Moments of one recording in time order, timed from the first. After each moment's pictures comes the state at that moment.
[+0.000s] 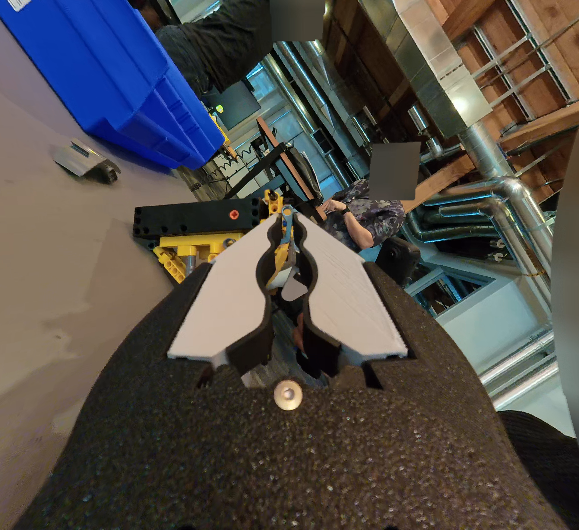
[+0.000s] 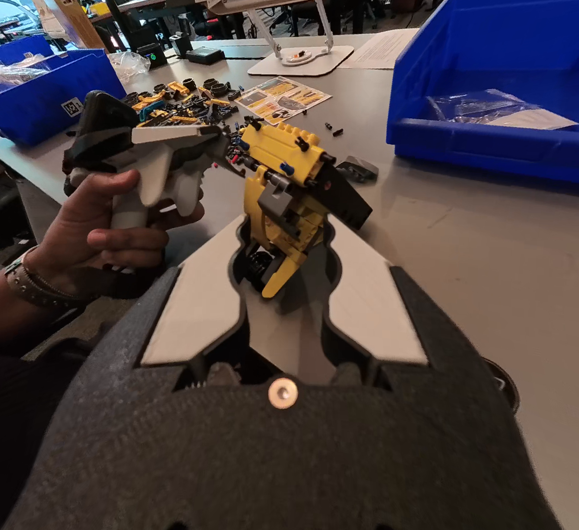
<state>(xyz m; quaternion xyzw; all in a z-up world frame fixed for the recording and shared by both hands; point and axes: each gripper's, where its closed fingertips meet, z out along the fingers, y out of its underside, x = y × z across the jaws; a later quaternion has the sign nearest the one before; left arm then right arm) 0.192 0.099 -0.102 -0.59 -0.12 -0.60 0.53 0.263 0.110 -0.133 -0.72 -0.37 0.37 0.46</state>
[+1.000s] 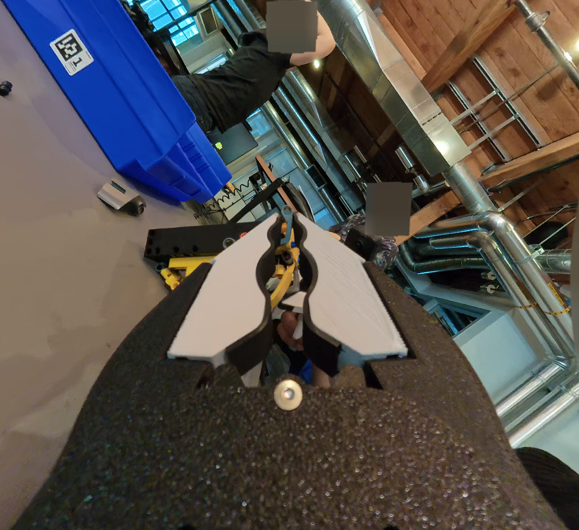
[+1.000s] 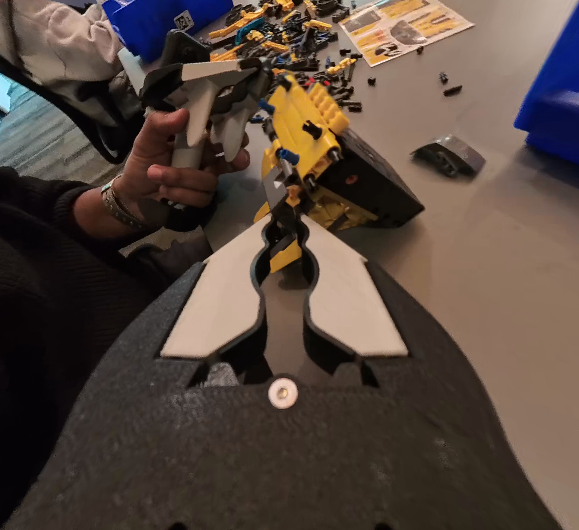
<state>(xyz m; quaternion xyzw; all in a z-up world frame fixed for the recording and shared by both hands) 0.159 0.103 -0.099 -0.54 -0.16 -0.60 0.57 0.239 0.097 -0.150 -0.66 -0.52 0.45 0.29</state>
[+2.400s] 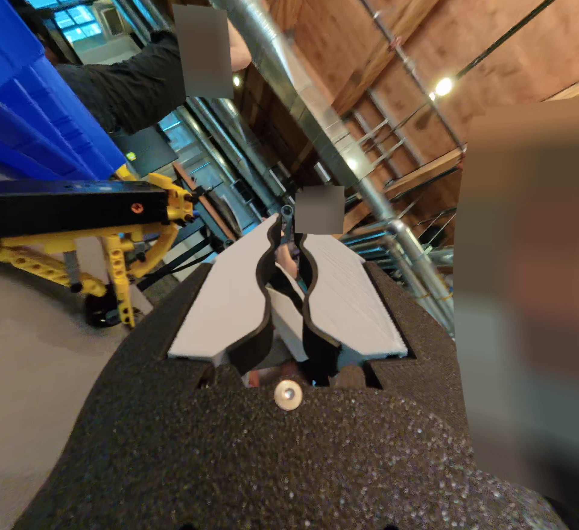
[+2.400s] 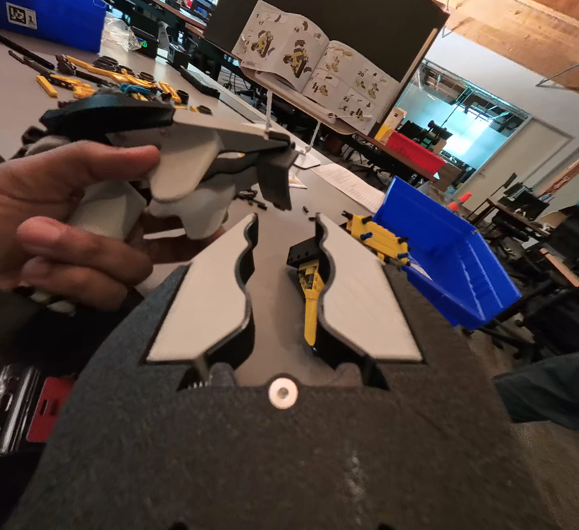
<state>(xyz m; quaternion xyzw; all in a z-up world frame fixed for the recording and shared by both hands) 0.211 0.053 -0.061 -0.43 -0.13 -0.69 0.57 0.232 0.056 -0.094 -0.54 -0.48 0.19 0.66</state>
